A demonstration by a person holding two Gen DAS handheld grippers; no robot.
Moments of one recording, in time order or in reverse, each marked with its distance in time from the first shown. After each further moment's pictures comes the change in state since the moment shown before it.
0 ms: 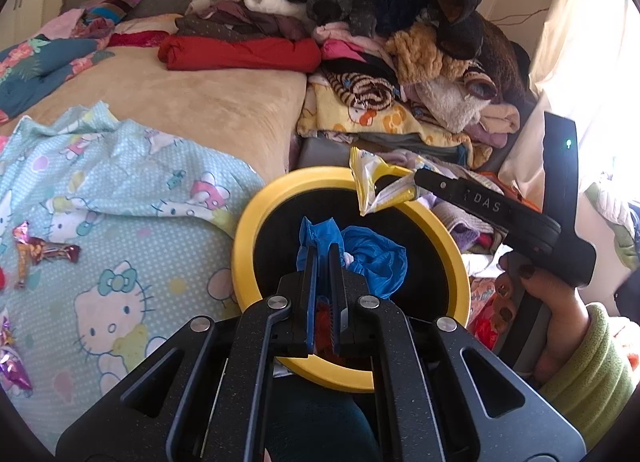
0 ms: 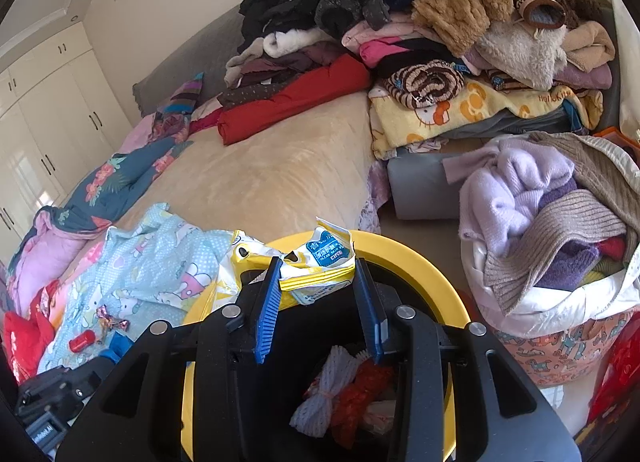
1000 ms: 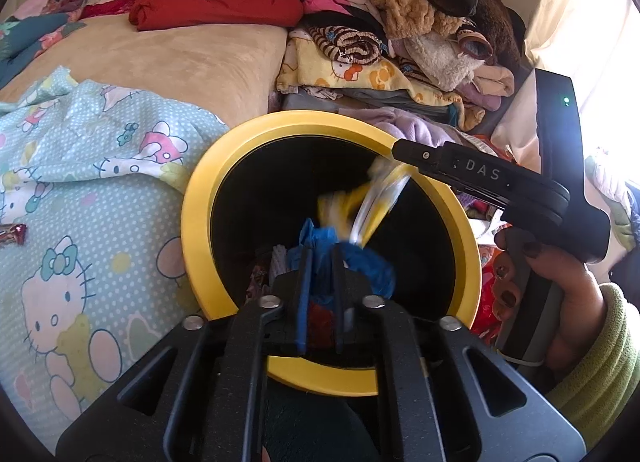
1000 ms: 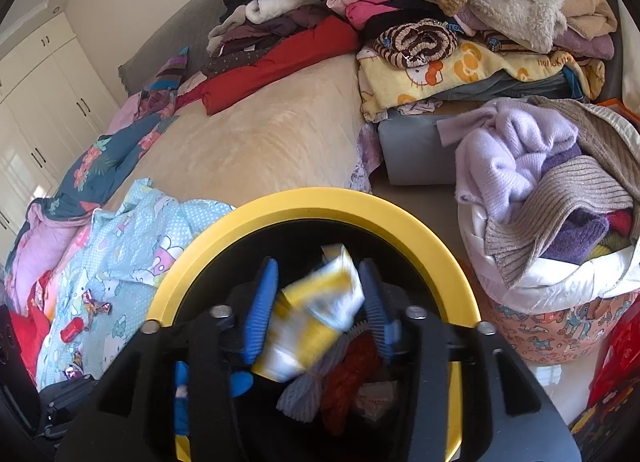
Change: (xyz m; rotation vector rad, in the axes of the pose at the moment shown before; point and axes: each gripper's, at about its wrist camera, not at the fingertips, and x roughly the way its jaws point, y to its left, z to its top) left arm 0.048 -0.006 -0.013 0.011 0.133 -0.062; right arm 0.031 -0.019 -0.012 0.033 0.111 -0.020
